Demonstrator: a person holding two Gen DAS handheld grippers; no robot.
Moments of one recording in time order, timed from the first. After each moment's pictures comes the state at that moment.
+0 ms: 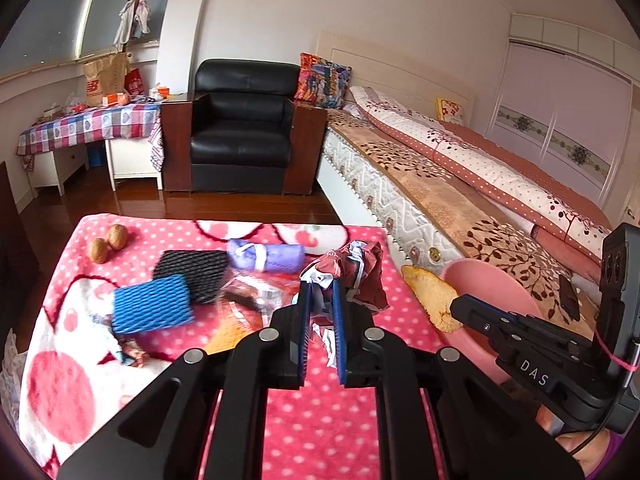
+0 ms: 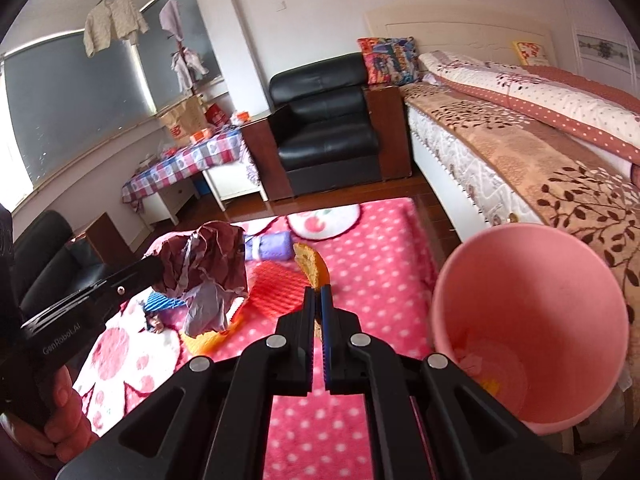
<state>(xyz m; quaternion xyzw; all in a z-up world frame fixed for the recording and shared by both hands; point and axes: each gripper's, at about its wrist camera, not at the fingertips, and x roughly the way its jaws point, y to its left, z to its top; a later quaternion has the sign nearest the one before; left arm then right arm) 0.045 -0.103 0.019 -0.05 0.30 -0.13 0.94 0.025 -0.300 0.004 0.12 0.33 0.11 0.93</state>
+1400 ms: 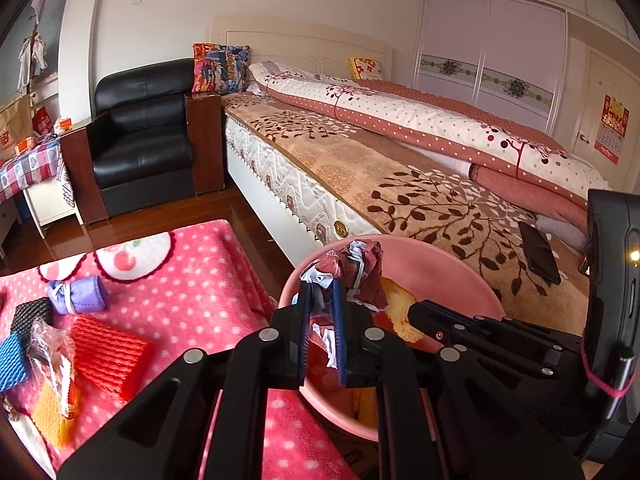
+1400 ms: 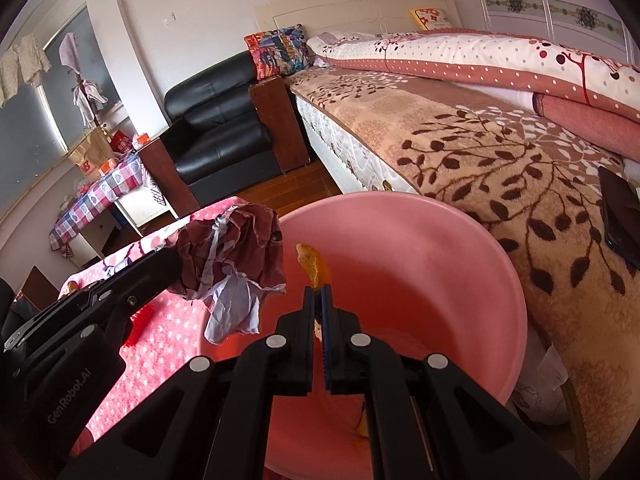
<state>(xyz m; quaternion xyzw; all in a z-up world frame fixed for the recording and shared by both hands) 0.086 -0.295 -0.021 0.04 0.31 -0.26 0.91 0.042 -0.445 -0.049 0.17 0.36 -0.05 0.92</state>
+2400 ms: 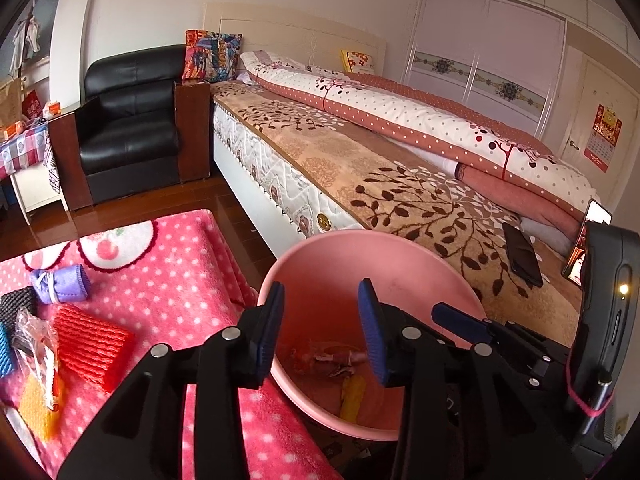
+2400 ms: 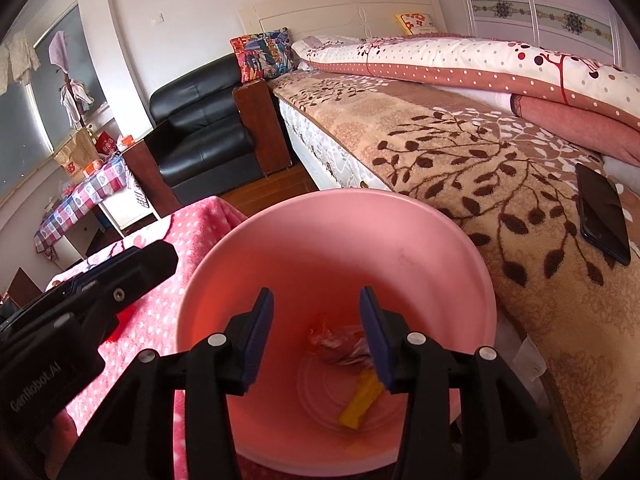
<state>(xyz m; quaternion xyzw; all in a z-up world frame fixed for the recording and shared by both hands) 0.085 -0.296 -0.018 0.01 0.33 -0.28 0.90 0.027 -0.447 -0.050 0.16 0.36 -0.08 0.92</state>
